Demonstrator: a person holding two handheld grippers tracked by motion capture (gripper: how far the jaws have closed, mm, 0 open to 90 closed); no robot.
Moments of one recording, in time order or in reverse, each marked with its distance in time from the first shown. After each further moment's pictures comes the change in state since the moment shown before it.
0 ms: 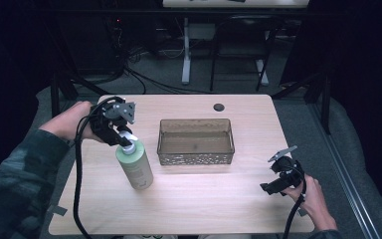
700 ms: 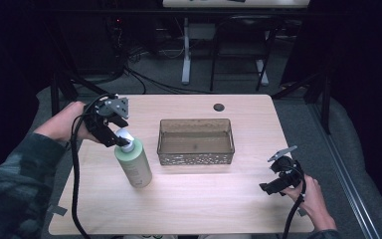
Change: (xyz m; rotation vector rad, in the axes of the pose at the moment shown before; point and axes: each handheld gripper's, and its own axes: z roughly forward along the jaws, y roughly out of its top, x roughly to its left) left arm 0.005 -0.010 -0.005 -0.057 0.032 -0.065; right arm 0.001 0.001 0.000 -0.007 0.005 -0.001
